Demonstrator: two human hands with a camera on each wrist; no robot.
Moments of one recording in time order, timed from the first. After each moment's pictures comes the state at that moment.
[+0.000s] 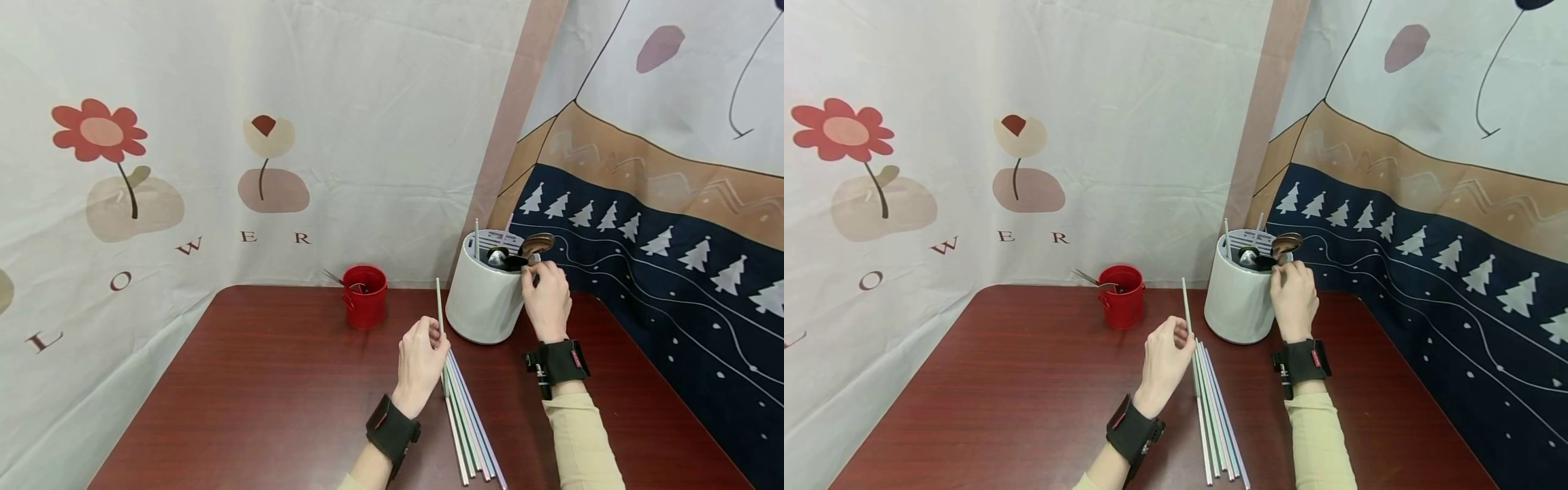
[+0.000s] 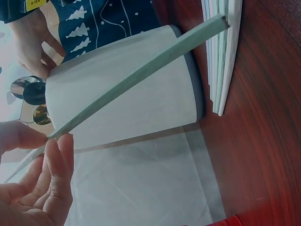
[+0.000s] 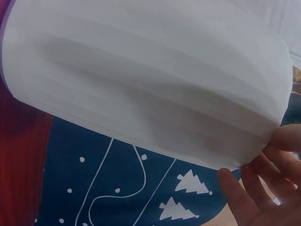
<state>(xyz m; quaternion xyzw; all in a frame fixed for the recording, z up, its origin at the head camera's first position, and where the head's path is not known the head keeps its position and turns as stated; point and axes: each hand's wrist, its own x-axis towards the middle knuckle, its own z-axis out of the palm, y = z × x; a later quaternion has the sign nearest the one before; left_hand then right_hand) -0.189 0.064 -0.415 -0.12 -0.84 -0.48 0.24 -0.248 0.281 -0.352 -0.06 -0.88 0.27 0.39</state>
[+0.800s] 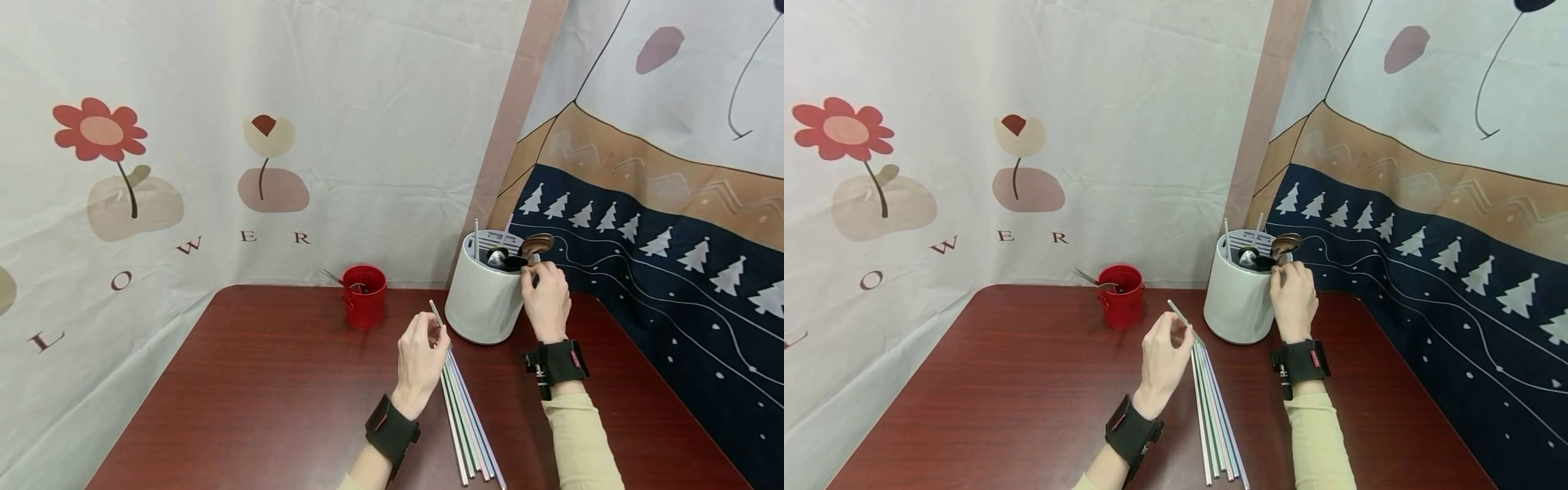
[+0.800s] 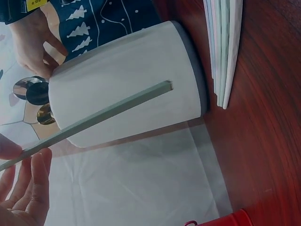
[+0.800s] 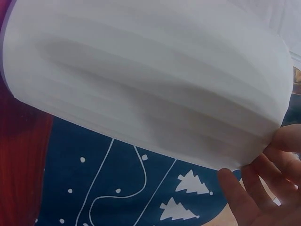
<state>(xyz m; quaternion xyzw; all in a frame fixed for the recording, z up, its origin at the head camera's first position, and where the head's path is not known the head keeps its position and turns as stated) -0.186 0.065 -0.411 -0.17 -0.78 -0.50 0.33 -0.250 0.282 -0.354 -0.06 -0.88 0.26 0.40</state>
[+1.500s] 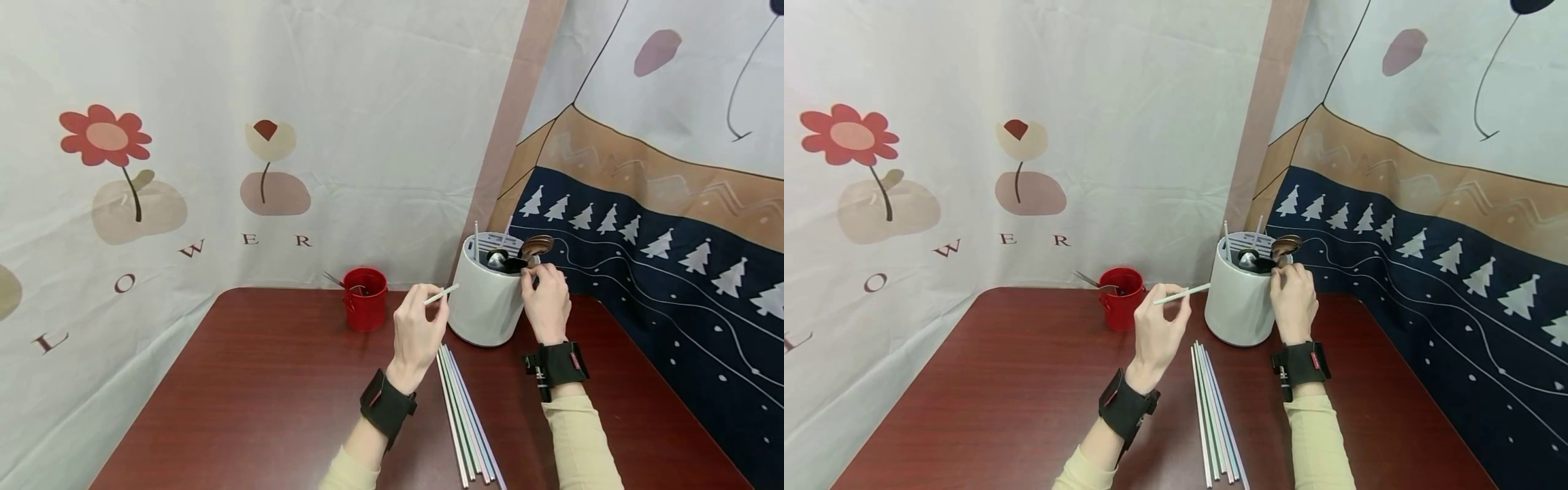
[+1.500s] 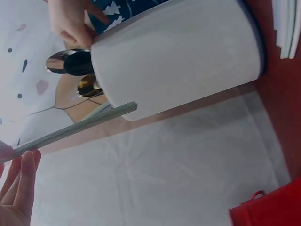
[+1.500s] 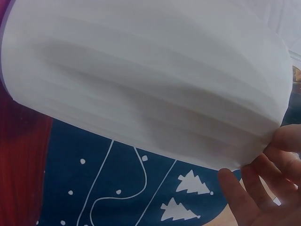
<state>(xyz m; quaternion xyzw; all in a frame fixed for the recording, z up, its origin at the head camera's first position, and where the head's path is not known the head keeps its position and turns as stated) -0.200 0.059 -0.357 -0.23 -0.73 -0.47 0.44 -0.251 0.284 -0.356 -0.06 -0.88 0.27 0.40</state>
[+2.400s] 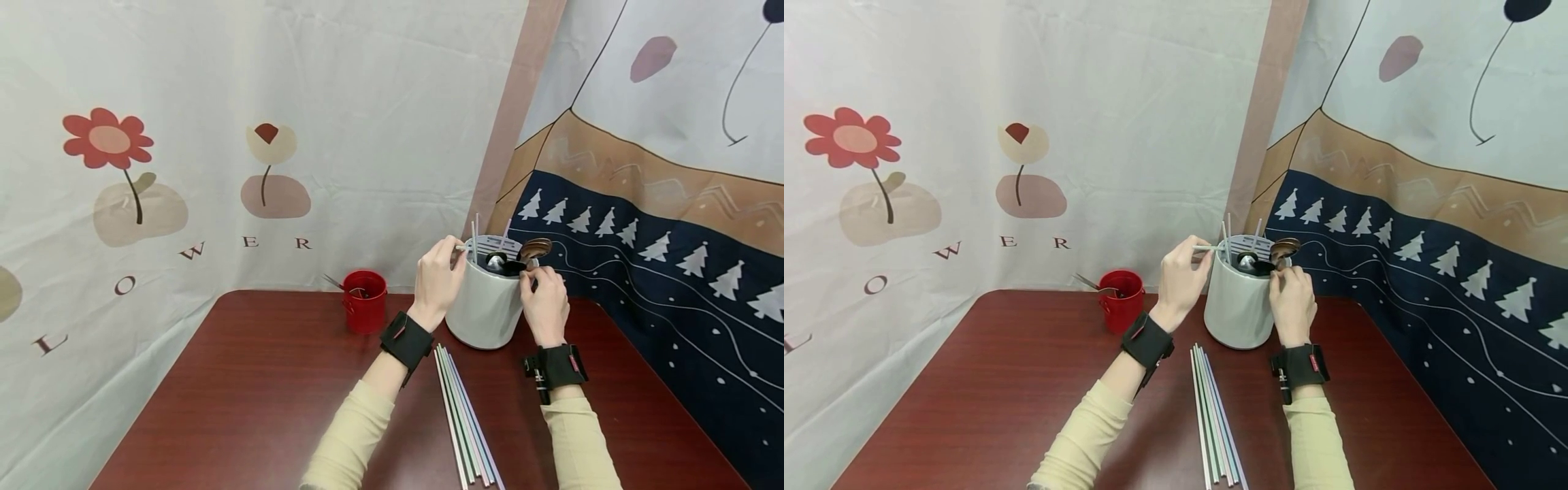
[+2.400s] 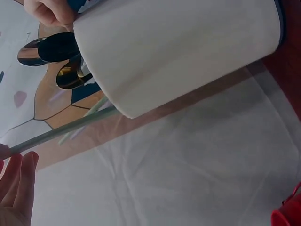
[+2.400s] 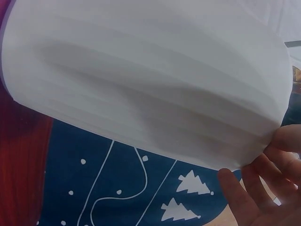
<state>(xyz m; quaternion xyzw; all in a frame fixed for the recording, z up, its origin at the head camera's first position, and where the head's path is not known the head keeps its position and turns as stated) -0.258 0.087 -0.310 -0.27 -0.77 -0.41 0.41 -0.250 0.283 -0.357 -0.06 -0.88 0.27 0.39</state>
